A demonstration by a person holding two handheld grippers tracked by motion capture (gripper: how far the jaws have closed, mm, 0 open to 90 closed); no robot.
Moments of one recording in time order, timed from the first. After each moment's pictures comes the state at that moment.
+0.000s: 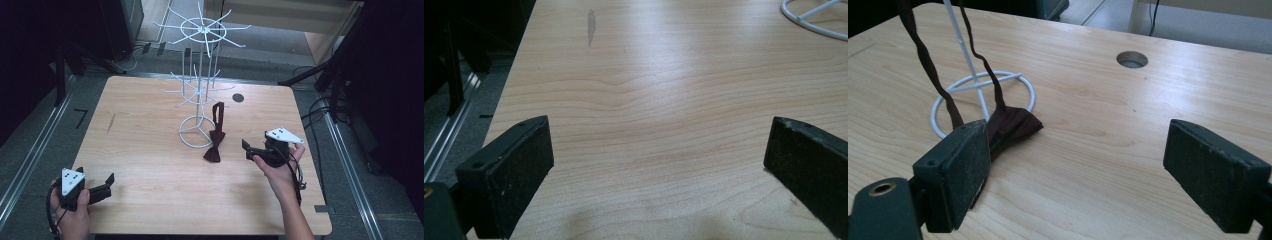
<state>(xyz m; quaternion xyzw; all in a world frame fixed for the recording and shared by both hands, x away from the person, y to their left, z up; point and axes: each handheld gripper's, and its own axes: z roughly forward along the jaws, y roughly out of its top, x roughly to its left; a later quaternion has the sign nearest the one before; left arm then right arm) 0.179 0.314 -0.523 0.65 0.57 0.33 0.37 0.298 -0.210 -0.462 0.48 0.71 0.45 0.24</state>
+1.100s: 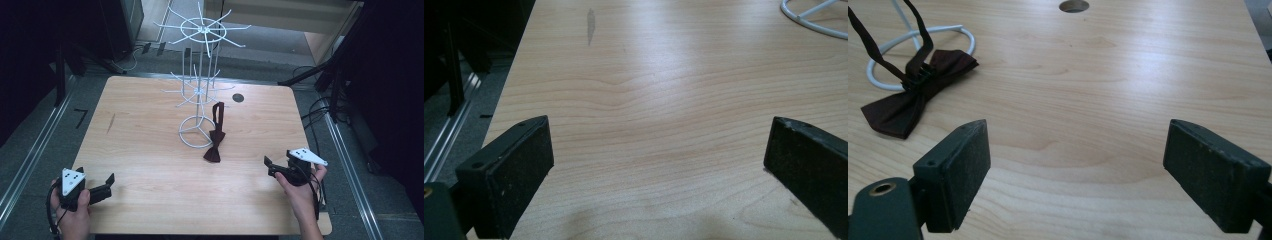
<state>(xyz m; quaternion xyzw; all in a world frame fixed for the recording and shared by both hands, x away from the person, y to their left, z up) 0.178 0.314 -0.523 0.65 0.57 0.34 0.37 0.264 -0.274 -0.501 0.53 0.69 0.42 0.24</state>
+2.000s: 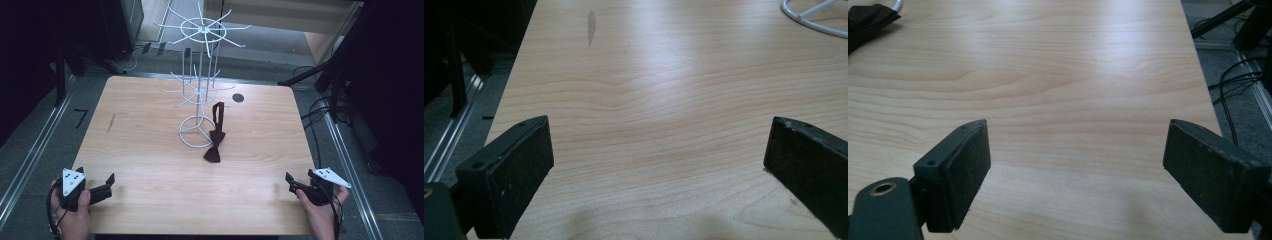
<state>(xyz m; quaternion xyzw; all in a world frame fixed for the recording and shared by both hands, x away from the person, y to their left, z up) 0.178 0.313 -0.523 0.65 0.57 0.34 0.37 0.223 -0.336 -0.534 0.59 0.66 0.39 0.25</state>
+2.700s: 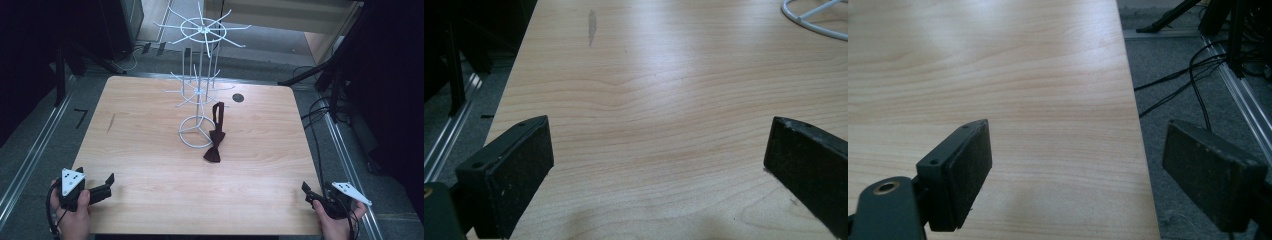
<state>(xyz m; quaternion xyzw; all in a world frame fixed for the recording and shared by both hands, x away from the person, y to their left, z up) 0.178 0.314 -0.523 0.65 0.57 0.34 0.37 0.194 -0.380 -0.550 0.63 0.62 0.40 0.27</state>
